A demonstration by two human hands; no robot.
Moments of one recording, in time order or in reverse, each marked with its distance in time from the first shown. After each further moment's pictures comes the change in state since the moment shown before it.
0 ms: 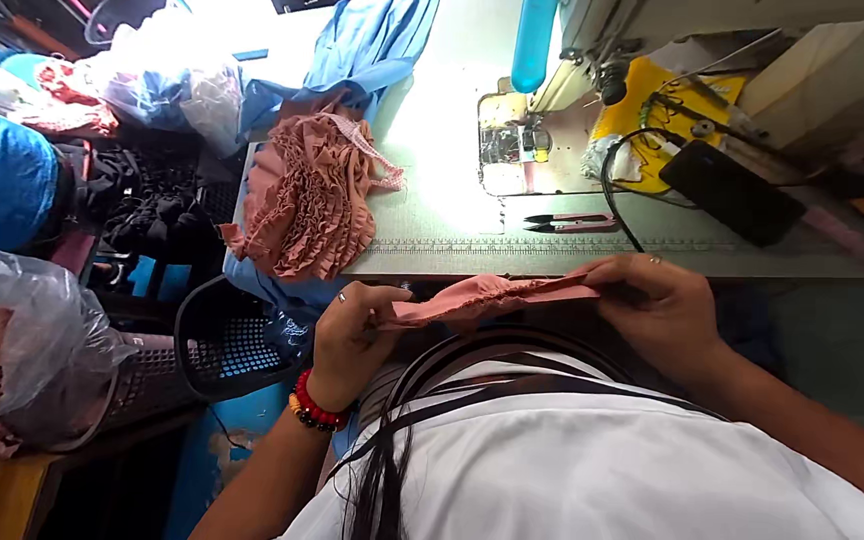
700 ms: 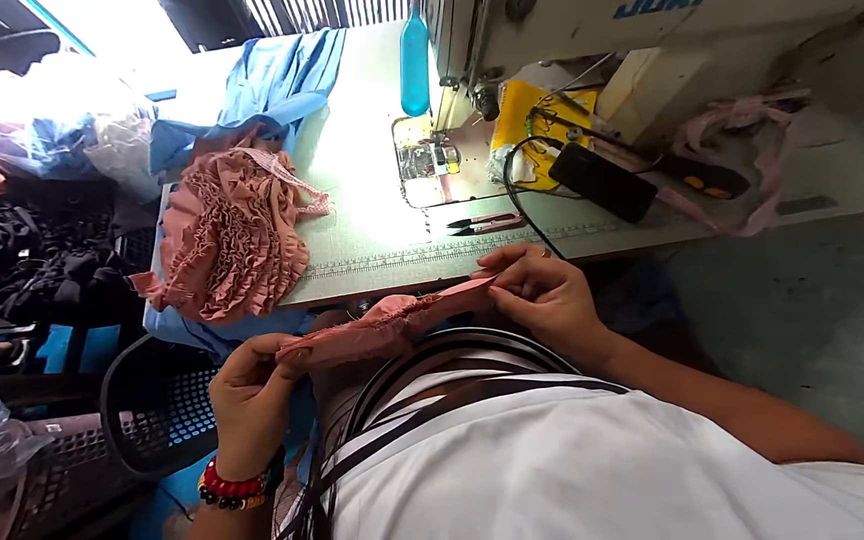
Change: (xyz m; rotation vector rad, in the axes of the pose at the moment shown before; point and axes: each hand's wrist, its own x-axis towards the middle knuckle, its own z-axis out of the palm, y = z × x) left_hand -0.017 0.007 -0.016 -0.389 0.146 -0.271; right_hand -0.004 -0.023 0.022 0.518 0.142 0.177
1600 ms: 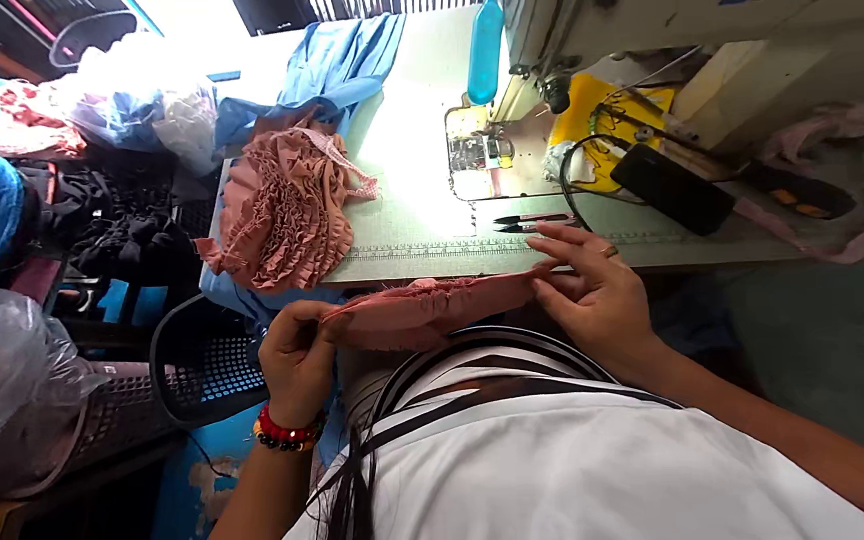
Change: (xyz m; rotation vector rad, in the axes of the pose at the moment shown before) left_hand 0.004 -0.008 0.001 0.143 0.060 0.176; right_hand 0.007 -0.008 0.007 -0.420 -0.013 -0.007
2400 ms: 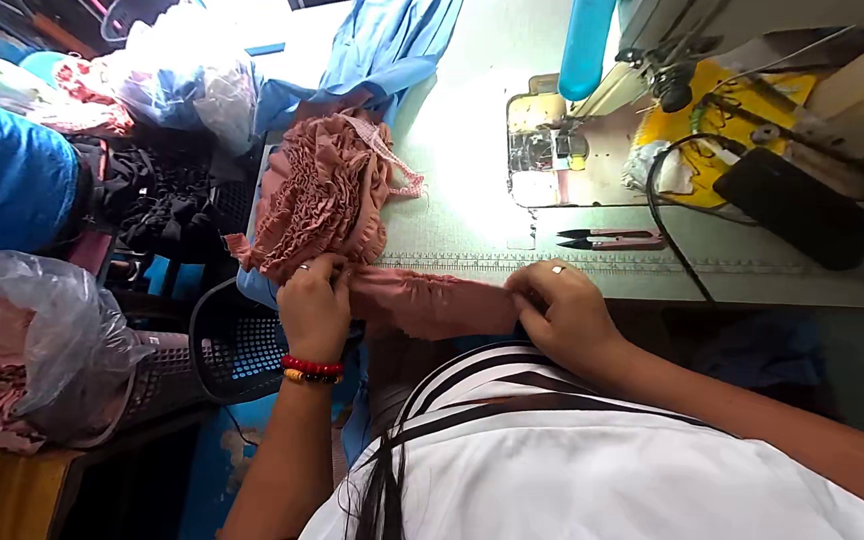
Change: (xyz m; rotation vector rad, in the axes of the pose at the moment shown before) left_hand 0.059 -0.043 -0.024 1.069 -0.120 -0.306; right_hand 0.034 0.019 0.072 -0.366 -0.196 -0.119
